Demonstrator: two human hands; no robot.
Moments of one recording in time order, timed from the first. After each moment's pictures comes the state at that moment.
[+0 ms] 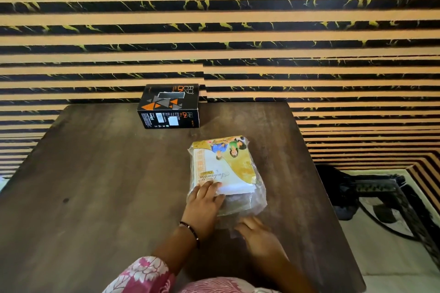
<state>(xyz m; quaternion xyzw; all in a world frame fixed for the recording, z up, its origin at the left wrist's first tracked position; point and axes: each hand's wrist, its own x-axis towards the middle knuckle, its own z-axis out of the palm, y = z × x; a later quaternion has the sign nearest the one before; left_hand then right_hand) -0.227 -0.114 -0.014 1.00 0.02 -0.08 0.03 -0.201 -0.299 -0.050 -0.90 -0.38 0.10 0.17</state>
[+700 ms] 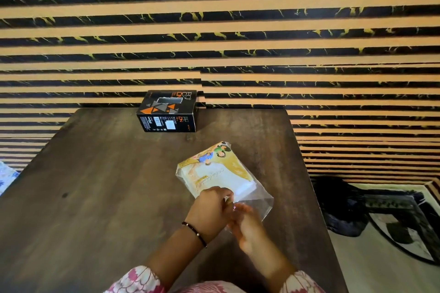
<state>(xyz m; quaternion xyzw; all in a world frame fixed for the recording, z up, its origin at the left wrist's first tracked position) -0.209 -0.178 0.039 0.95 0.10 0.06 0.29 -0.167 -0.269 -0.009 -0.52 0.26 0.36 0.73</state>
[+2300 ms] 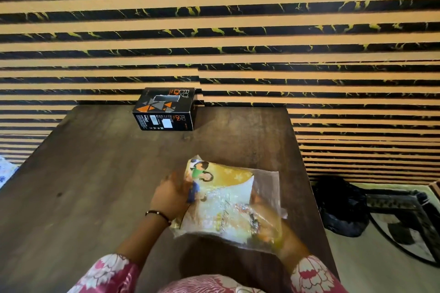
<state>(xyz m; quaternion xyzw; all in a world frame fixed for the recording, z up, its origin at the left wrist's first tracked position) -0.208 -0.106 0.020 0.89 0.32 0.05 0.33 -0.109 -0.305 -0.053 -0.55 -0.04 0.46 0.70</state>
